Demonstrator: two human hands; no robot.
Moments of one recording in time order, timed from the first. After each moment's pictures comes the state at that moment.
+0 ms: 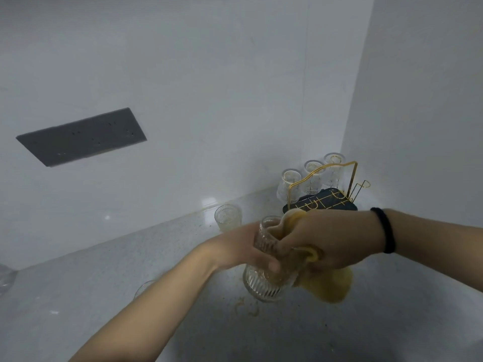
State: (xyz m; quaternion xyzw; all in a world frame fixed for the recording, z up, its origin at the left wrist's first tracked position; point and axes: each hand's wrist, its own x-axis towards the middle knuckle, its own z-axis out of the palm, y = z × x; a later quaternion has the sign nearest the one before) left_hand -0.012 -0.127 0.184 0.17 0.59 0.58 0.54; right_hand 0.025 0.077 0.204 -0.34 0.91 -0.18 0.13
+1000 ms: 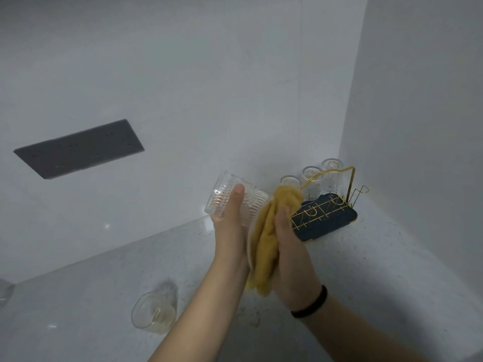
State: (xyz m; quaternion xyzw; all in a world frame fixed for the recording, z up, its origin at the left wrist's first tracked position) left_hand -0.021 -0.084 0.168 -0.11 0.44 0.87 0.17; right_hand 0.049 -0.014 0.186 0.11 0.44 -0.89 -0.02
